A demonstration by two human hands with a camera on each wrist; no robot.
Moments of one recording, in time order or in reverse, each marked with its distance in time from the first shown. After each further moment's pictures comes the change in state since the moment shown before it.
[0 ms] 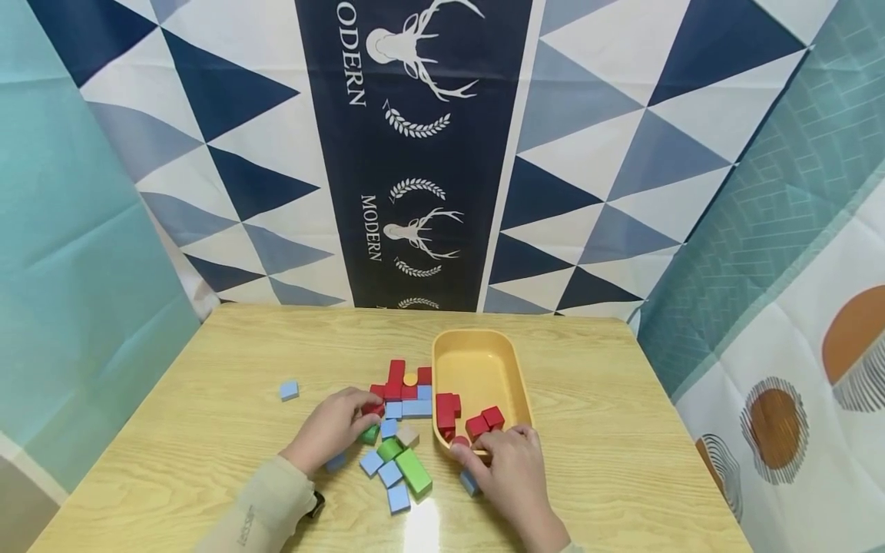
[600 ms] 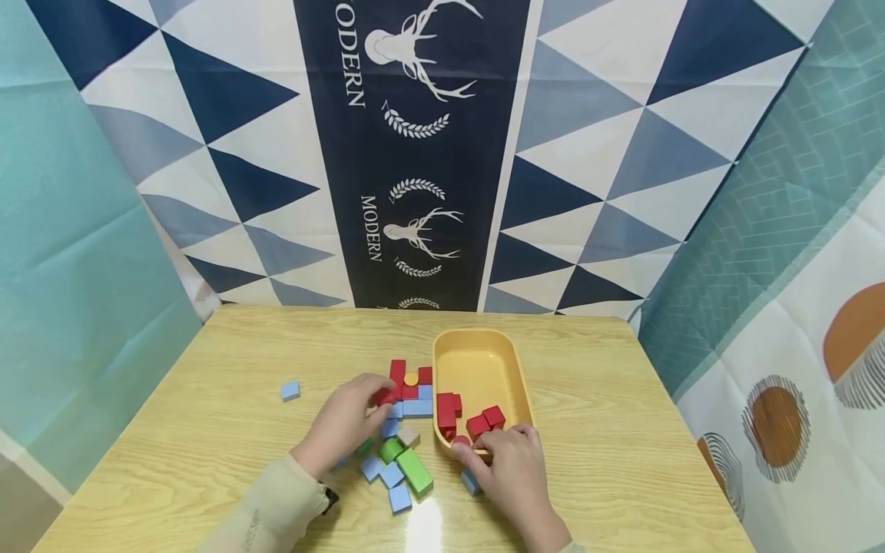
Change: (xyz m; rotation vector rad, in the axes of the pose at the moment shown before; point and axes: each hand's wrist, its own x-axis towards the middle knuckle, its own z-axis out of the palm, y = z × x) left_hand 0.009 0.049 -0.023 -0.002 0.122 0.069; right_hand 0.000 -0.001 -0.002 -0.013 -0.027 0.032
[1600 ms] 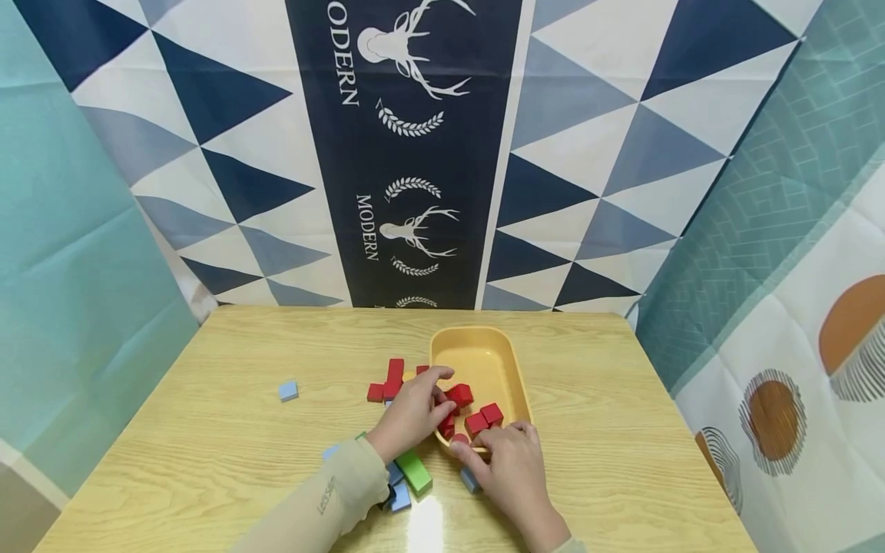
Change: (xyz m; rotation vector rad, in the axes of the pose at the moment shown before) left_hand 0.045 0.051 0.066 -0.246 -0.112 -0.008; right_hand 0.000 0.005 0.000 -0.009 0.054 -0.081
